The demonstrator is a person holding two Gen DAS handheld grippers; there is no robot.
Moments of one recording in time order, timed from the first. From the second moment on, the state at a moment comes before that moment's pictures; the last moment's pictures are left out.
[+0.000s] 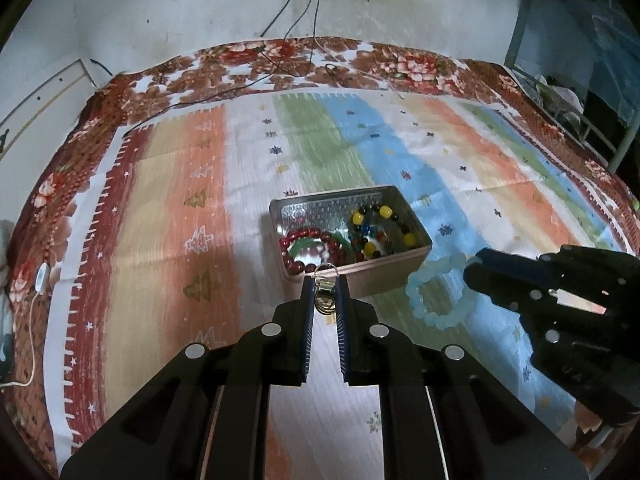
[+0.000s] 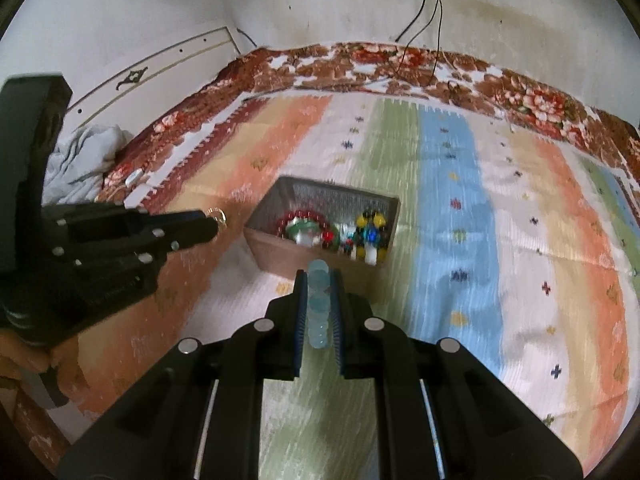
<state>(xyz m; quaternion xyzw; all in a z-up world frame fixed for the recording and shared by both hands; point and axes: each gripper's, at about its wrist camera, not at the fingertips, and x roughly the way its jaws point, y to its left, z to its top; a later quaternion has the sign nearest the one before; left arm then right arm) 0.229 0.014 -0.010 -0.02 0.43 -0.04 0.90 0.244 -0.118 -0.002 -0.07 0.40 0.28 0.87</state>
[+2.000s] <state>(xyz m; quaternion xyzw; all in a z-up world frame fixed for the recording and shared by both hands) 0.256 0.024 -0.011 -0.02 0.40 -0.04 0.91 0.302 -0.137 0.002 -0.05 0.39 0.25 0.88</state>
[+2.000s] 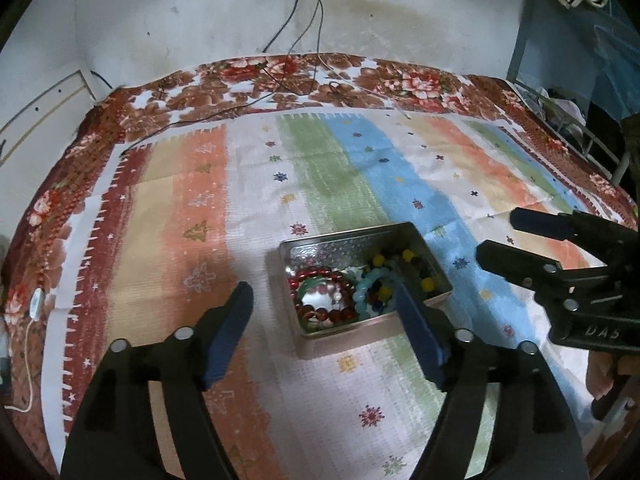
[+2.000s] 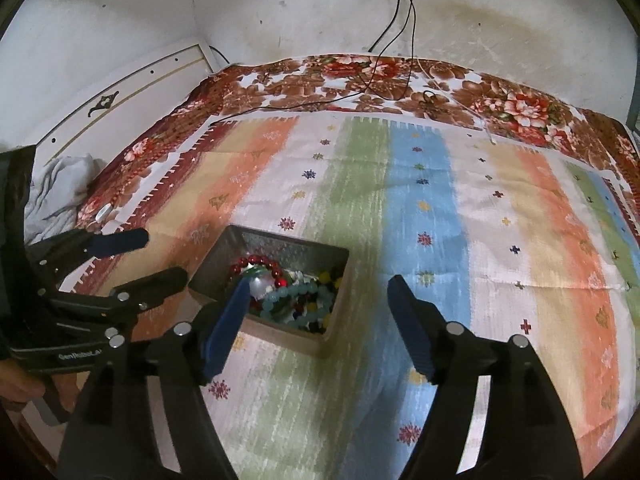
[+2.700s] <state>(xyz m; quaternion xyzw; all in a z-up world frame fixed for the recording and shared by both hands) 0.210 0.028 0.003 -0.01 0.37 -0.03 0.93 0.262 -0.160 0.012 -0.05 0.37 0.26 0.89</state>
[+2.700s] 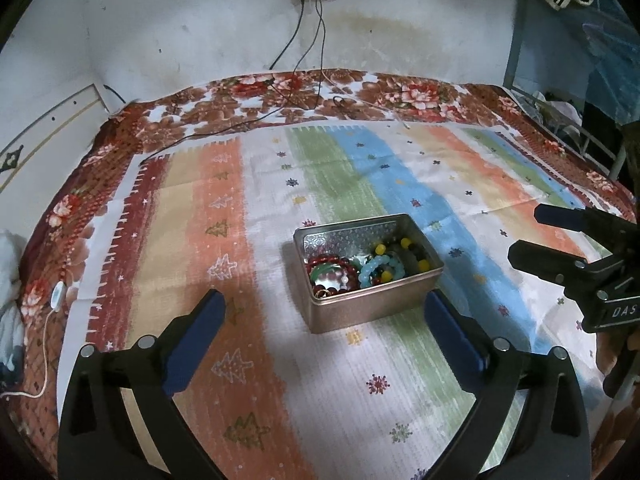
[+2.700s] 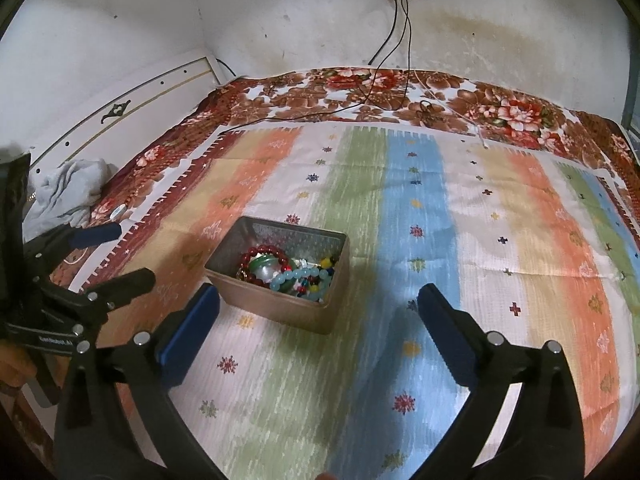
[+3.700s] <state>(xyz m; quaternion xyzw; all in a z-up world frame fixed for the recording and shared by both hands) 0.194 0.011 0.021 0.03 0.32 -0.01 0.95 0.251 -0.160 0.004 -0.05 0.39 0.27 0.88</state>
